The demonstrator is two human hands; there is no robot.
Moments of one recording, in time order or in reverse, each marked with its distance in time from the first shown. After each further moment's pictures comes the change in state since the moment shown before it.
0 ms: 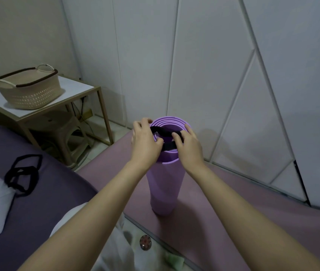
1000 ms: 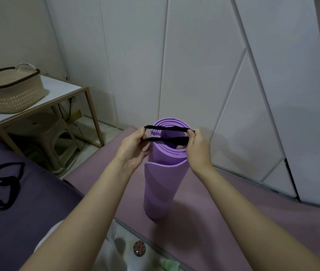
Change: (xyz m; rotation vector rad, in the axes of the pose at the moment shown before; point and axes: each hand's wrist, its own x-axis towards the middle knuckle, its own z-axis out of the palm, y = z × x) left_hand 0.029 -0.008 0.011 -1.224 -0.259 -0.706; right_hand 0.014 0.012 -0.024 0.184 0.117 0.170
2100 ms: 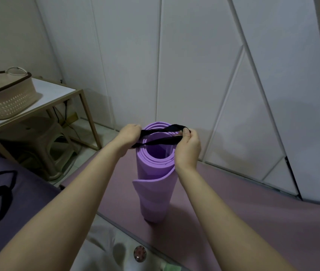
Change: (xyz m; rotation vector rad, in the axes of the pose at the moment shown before) left_hand 0.041 0.033 0.010 1.063 0.046 0.159; right_hand 0.003 -0.019 0.028 0.355 0.298 0.206
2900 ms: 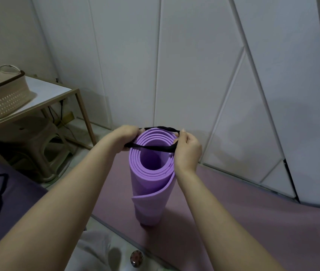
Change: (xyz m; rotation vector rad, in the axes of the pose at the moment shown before) left_hand 0.024 0.001 -0.008 0.057 -0.153 -0.202; right_hand 0.009 0.004 0.009 0.011 0.009 0.000
